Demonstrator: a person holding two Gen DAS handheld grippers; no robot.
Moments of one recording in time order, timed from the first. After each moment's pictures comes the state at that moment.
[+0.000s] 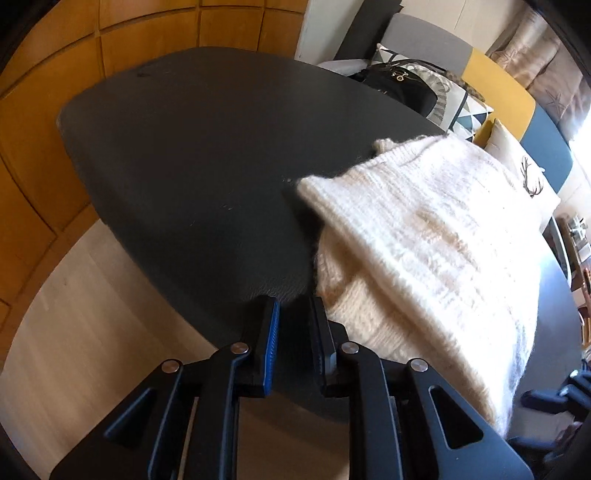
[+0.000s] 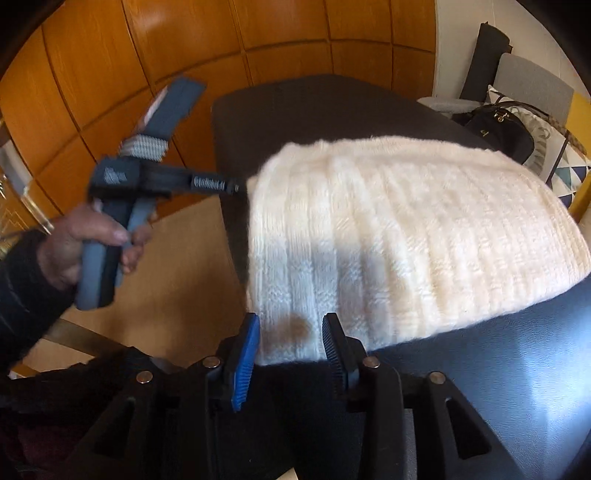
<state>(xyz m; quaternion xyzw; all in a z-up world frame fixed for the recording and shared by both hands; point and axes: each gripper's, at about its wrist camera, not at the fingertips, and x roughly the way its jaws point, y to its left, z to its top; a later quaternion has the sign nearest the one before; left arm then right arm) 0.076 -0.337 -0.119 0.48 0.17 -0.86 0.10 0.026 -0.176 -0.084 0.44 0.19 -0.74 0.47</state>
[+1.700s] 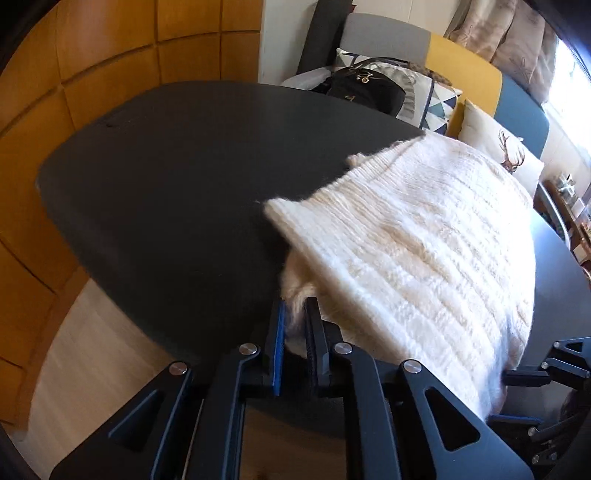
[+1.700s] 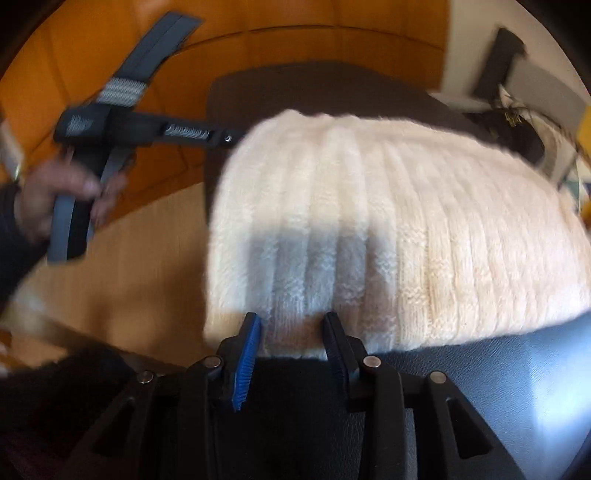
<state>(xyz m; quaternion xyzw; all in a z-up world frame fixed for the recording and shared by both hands) 0.082 -0.365 -0.102 0.45 0.09 -0.88 0.11 0.050 -0.181 -0.100 0.44 0.24 -0.73 0.46</state>
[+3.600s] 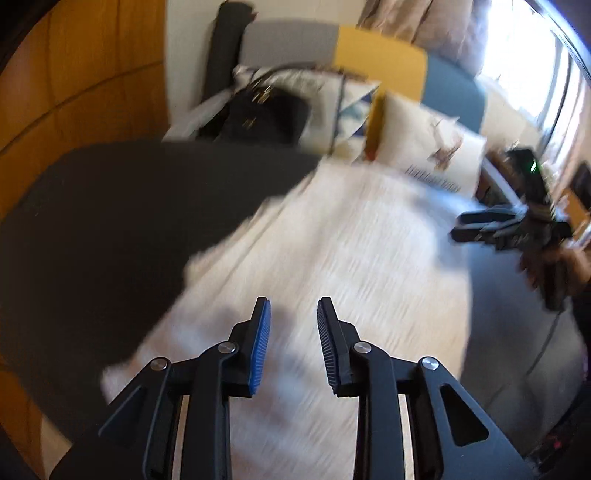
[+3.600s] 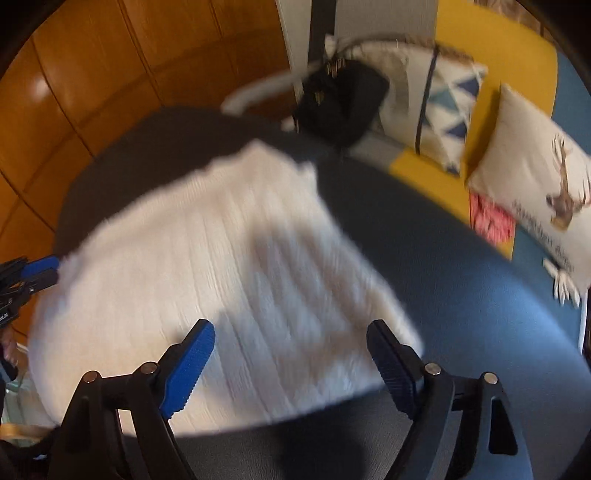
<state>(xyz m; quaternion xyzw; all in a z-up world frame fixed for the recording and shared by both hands) -0.061 -0.309 -0.052 0.41 0.07 -0.91 -0.05 -0.226 -0.017 -0.057 0.48 0.09 -0.81 0.31</state>
